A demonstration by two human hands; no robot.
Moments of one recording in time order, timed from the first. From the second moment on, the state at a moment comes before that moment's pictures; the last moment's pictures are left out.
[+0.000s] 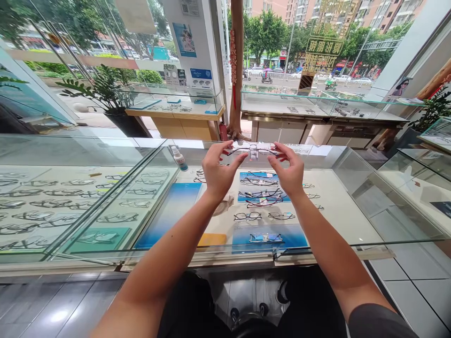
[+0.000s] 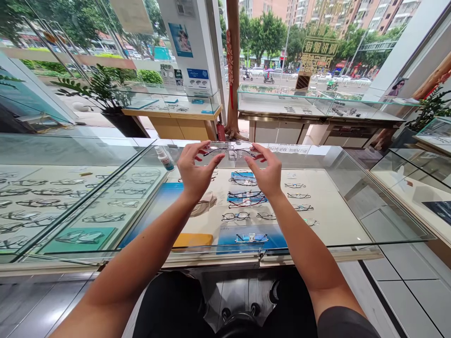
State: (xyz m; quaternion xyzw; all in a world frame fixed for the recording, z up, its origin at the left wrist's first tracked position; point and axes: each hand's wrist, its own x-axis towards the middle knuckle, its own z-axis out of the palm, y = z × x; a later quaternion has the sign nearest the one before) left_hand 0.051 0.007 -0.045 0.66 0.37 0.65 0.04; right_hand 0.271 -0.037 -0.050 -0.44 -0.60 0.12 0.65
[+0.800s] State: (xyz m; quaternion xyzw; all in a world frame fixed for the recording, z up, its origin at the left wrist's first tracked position) left_hand 0.054 0.012 -0.052 0.65 0.41 0.63 0.14; right_hand 0.269 -0.041 -0.052 -0.46 -0.60 0.05 0.65
